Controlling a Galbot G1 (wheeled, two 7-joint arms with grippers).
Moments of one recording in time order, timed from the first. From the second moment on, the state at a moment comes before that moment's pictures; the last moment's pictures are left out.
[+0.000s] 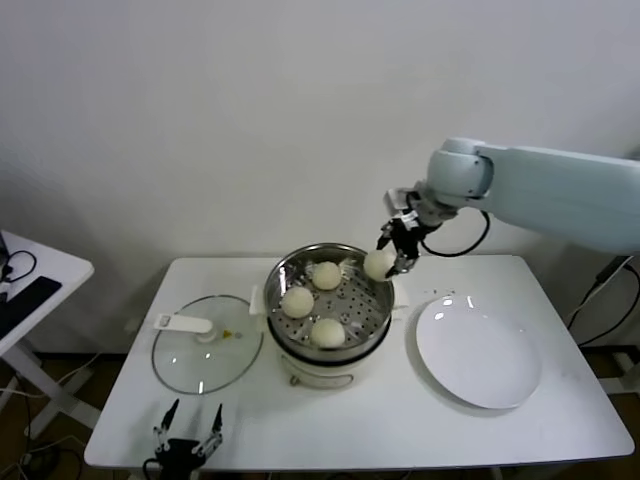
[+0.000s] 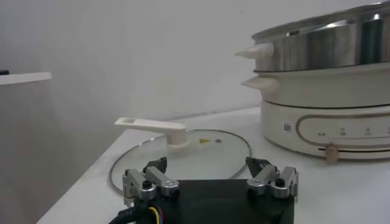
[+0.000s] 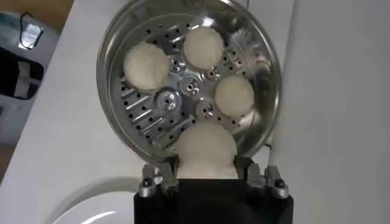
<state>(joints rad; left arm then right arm) 1.72 -1.53 -0.70 -1.75 0.03 -0.30 0.15 0.82 0.93 -1.54 1.43 0.59 -0.35 -0.93</state>
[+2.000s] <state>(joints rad) 1.71 -1.53 -0.71 -1.75 0.03 -0.31 0.14 0.60 0.80 -1.26 1.47 0.69 -0.39 -0.69</state>
